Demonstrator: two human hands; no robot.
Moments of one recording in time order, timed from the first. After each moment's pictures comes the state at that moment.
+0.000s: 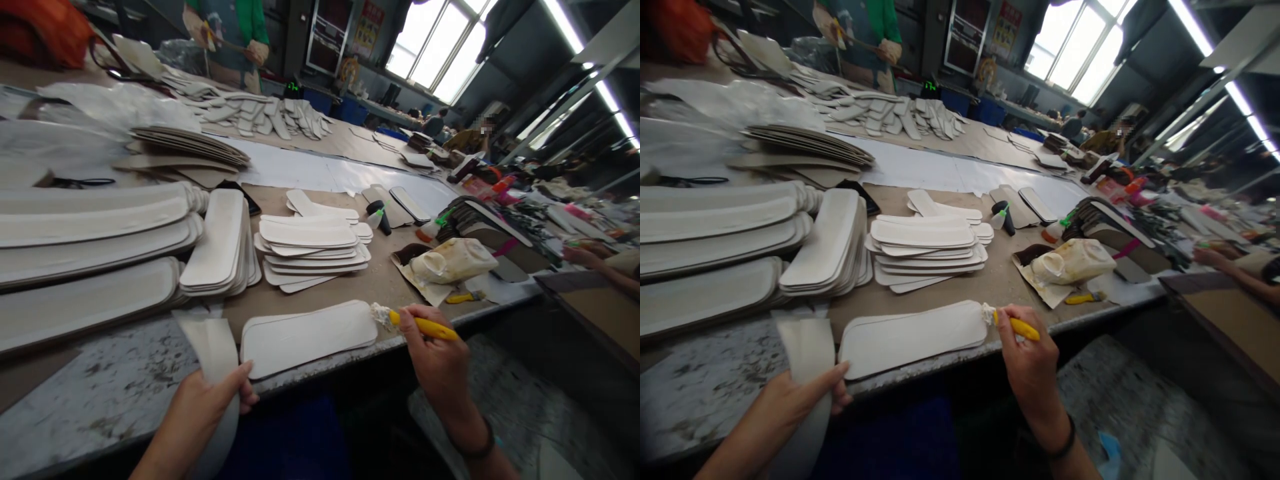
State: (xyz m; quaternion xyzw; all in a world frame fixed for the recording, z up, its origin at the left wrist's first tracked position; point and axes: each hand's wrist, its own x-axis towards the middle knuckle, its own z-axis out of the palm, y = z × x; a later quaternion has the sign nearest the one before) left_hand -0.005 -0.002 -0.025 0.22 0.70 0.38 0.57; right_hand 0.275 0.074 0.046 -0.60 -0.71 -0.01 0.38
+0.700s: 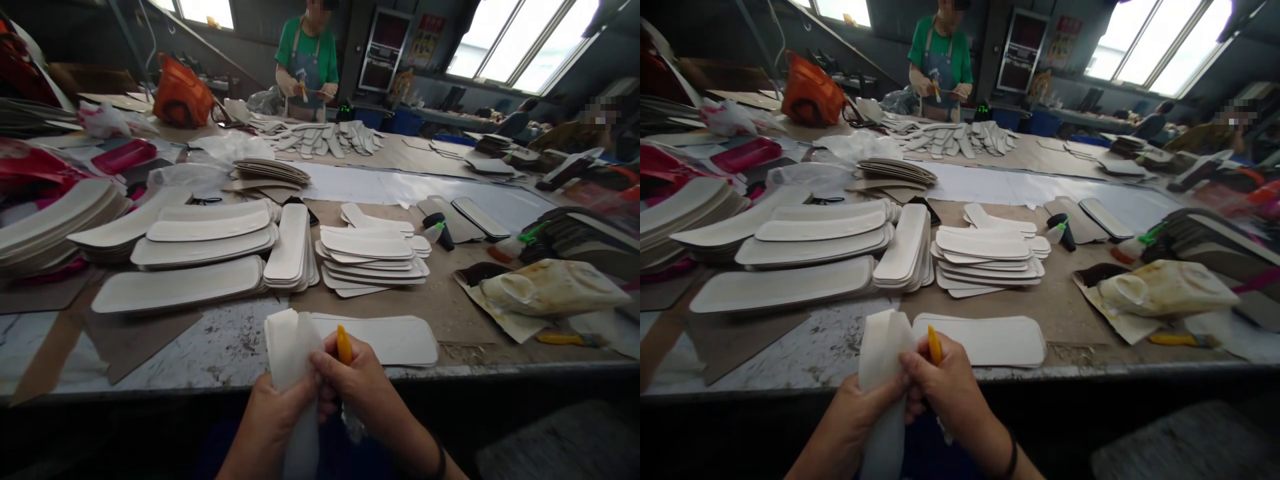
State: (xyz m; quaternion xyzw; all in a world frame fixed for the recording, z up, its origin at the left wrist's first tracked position) left_hand 0.022 -0.031 0.032 0.10 0.58 0.52 0.62; right_hand 0.122 0.034 0.032 -0.38 -0.46 0.78 0.21
